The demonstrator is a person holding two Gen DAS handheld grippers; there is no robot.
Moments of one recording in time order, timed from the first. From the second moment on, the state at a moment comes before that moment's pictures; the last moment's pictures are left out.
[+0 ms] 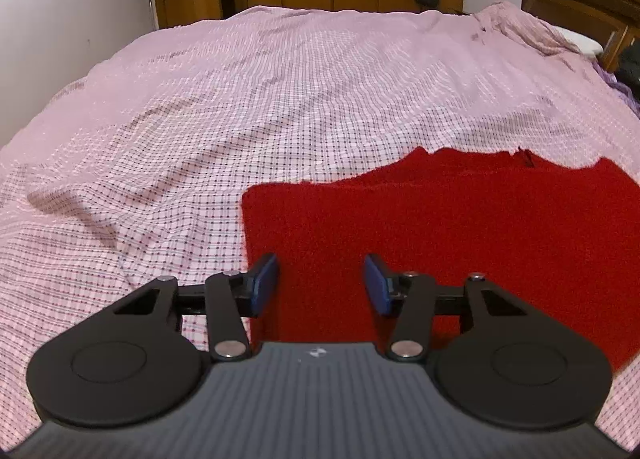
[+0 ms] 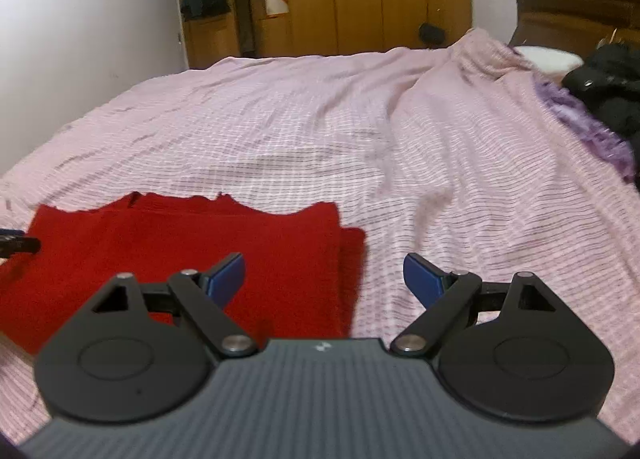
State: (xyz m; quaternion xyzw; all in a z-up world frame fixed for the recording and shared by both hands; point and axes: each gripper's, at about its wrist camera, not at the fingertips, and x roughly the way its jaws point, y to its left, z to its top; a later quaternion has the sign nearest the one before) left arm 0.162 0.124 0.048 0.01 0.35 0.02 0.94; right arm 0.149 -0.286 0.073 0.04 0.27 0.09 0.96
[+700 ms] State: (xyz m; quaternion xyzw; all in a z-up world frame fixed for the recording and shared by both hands) left arm 0.154 0.098 0.060 0.07 0.29 0.04 0.95; right arm 0.183 -0.278 0.055 0.08 0.26 0.10 0.96
